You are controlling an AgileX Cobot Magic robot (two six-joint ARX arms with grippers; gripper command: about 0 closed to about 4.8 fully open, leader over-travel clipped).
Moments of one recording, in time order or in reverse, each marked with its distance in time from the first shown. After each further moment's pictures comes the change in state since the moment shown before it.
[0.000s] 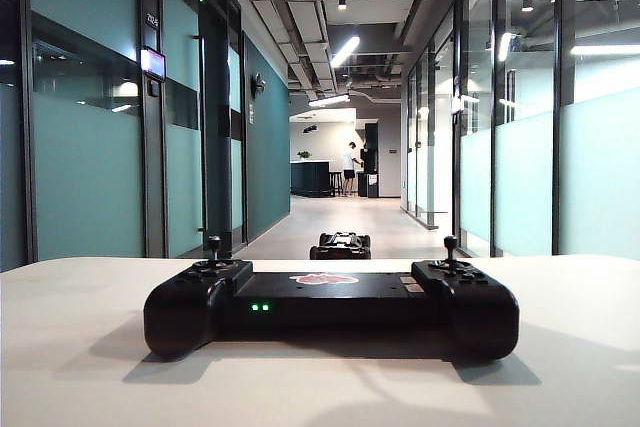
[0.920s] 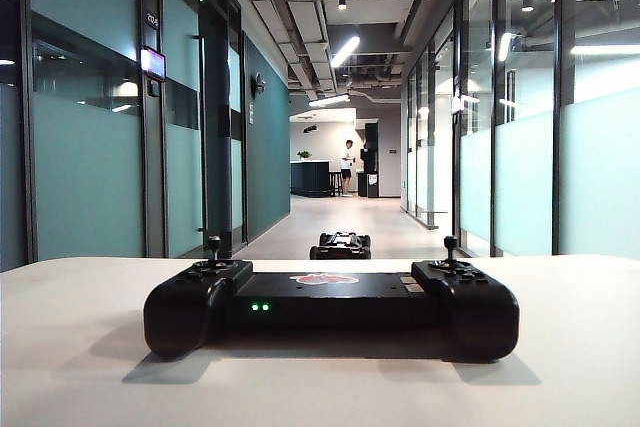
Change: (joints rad) left arm 0.000 0.226 0.288 -0.029 0.039 -0.145; right arm 0.000 0.228 0.405 -0.134 0.001 0.080
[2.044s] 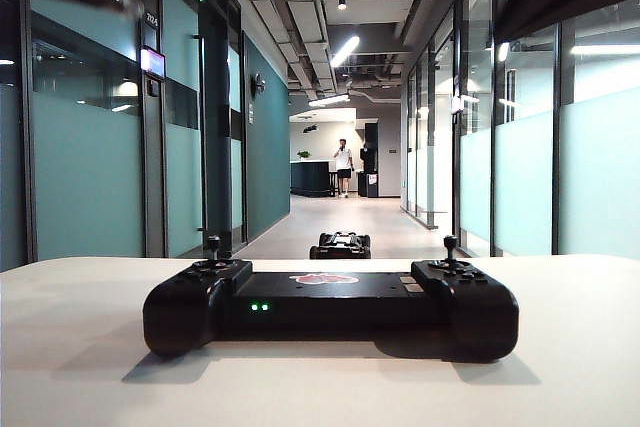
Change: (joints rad) left arm -0.410 0.671 0.488 -0.325 0.193 -0.058; right arm 0.584 0.704 0.385 -0.359 0.027 0.275
